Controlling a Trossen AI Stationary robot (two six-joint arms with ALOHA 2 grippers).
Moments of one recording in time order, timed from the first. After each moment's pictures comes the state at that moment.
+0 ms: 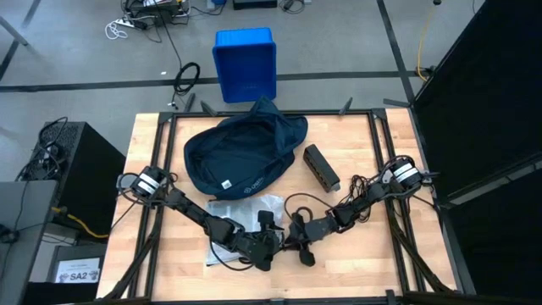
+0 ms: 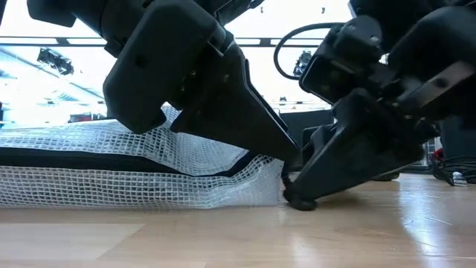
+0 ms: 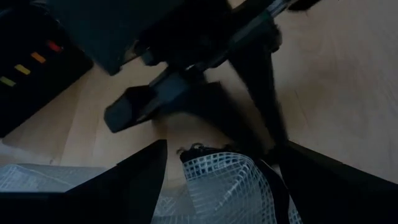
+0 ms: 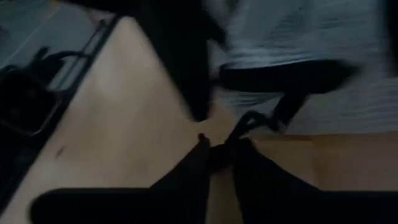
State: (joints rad) left arm -0.50 1.99 1.17 0.12 -0.55 -0.03; right arm 0.47 2.00 0.75 0.69 0.04 0.44
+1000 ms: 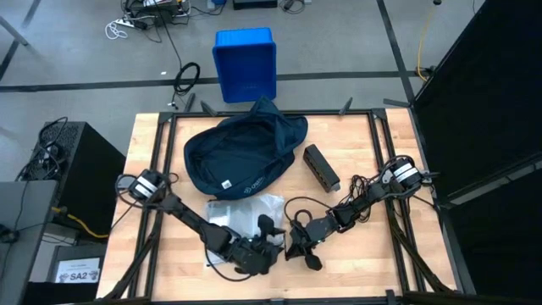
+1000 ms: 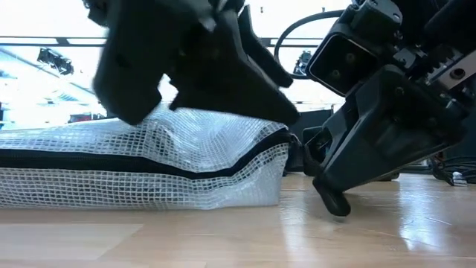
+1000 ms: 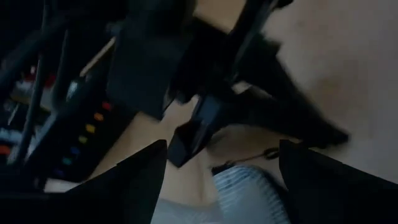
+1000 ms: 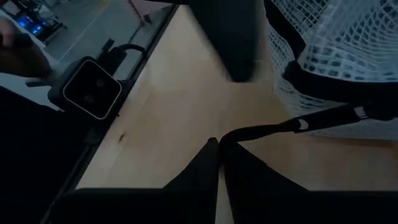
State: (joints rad) left arm -0.59 1.99 1.23 0.13 -0.74 0.26; right arm 0.47 1.99 0.75 0.77 -0.11 0.44
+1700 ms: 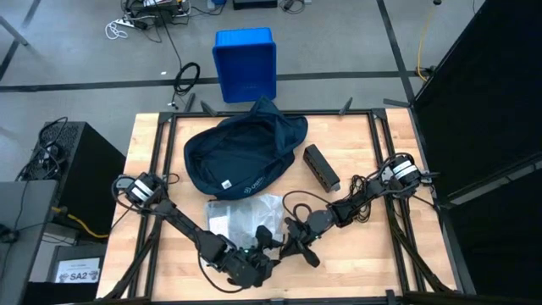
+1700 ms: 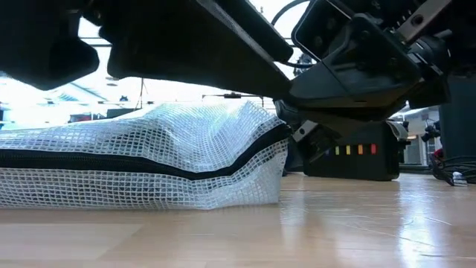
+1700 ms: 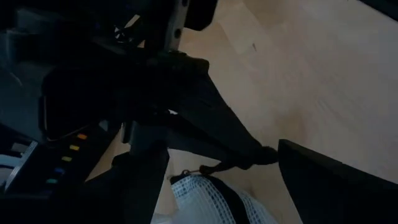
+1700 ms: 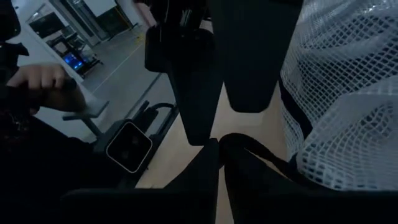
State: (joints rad) left arm -0.65 1.99 1.25 0.09 -0.73 0.25; right arm 0.41 1.98 0.75 0.95 -0.19 0.43
